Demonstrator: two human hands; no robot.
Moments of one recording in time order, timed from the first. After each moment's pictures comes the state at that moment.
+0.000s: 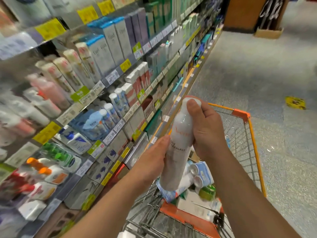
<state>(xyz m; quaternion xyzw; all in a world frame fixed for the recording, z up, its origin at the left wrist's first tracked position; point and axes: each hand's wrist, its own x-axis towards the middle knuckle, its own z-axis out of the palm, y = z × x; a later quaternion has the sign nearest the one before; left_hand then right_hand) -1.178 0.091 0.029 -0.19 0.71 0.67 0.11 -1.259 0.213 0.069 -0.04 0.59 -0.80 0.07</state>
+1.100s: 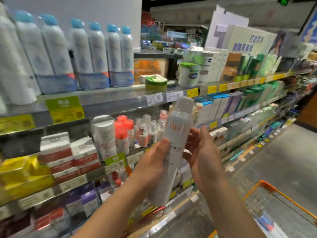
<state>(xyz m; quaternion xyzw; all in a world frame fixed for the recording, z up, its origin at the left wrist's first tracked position) -1.002 -0.133 0.147 -0.21 0.65 0.70 -0.23 -1.110 -0.043 0.176 -0.20 0.54 -0.77 0.27</state>
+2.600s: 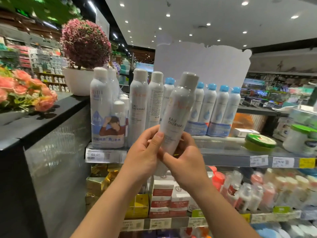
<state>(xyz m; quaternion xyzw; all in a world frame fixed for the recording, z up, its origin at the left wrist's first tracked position) -0.776 -0.312 0.249 -0.26 0.61 0.54 -0.52 -0.904 -0.272 0.247 -0.56 0.52 -0.60 0.24</state>
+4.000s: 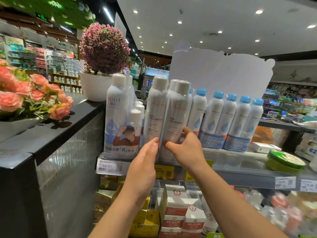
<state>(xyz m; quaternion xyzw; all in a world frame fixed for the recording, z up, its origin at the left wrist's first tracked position) -0.754 -0.358 0.218 -0.33 0.57 0.52 -0.54 -0.904 -0.381 0.264 -0.58 0.60 -0.52 0.17</state>
